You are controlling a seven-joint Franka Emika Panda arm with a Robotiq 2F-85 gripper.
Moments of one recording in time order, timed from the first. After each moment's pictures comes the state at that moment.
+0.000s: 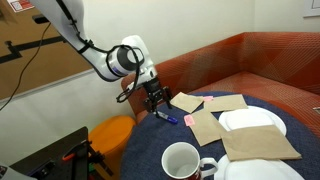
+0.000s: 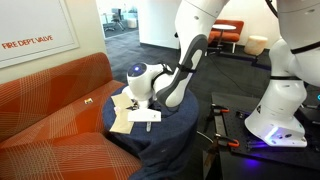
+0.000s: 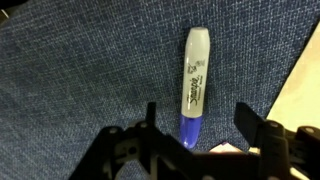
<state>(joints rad) 0.21 0.58 -0.10 -2.15 -0.46 2.66 1.90</state>
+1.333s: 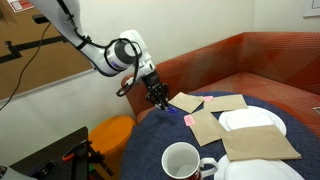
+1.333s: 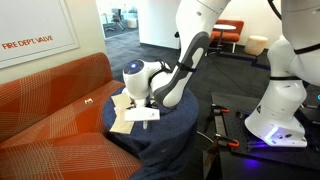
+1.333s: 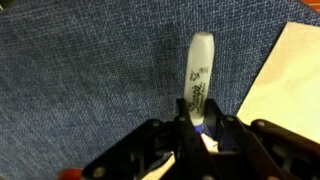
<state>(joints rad) 0.30 0.55 -0.16 -2.14 -0.43 2.64 1.82</state>
